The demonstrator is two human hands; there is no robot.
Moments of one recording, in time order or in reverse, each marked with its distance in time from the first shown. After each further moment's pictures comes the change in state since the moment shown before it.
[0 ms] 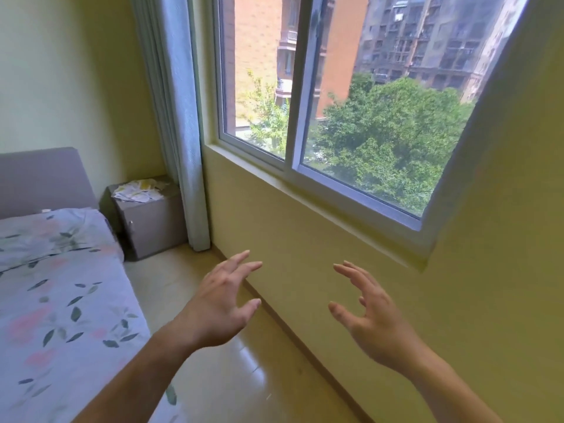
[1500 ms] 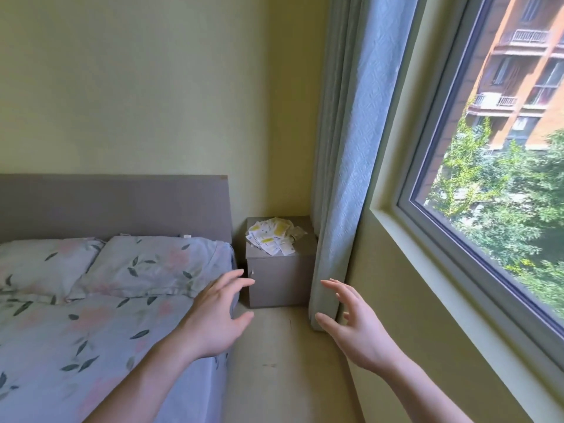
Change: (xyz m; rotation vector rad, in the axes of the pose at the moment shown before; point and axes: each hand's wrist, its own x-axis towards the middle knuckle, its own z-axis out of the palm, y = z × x) left_hand 0.453 -0.528 -0.184 0.071 0.253 -0.643; right_hand 0.822 -0.118 0.385 0.149 -0.504 -0.385
